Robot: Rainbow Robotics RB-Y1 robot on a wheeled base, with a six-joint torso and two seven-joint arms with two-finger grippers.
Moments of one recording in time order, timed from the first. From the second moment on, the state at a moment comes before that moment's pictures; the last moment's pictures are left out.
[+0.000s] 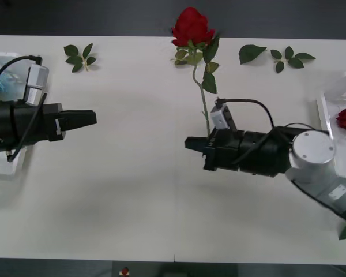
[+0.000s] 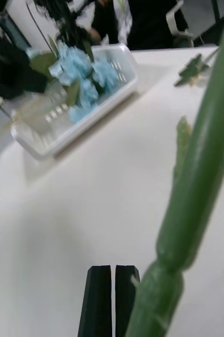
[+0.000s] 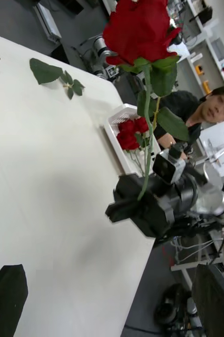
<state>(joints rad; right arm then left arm) -0.35 -0.71 0.57 -1.60 -1.97 0.63 2.70 -0.20 0.75 0.04 -1.63 2.02 1.21 -2.14</state>
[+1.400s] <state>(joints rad) -0.53 -1.48 1.00 -0.90 -2.00 0.71 2.48 -0.26 1.25 -0.43 -2.00 2.47 0.49 -2.36</state>
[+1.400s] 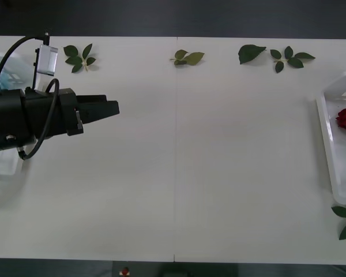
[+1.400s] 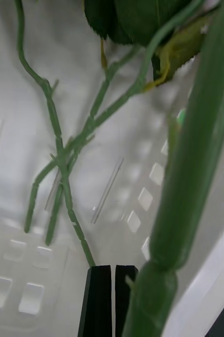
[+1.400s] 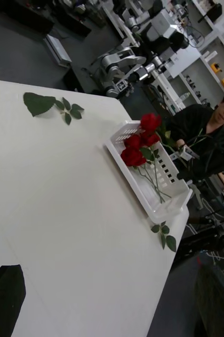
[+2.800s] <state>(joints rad) -0.77 -1.33 0.67 -1.20 -2.28 1.21 2.71 -0.08 1.26 -0.22 -1.93 2.46 0.72 -2.44</state>
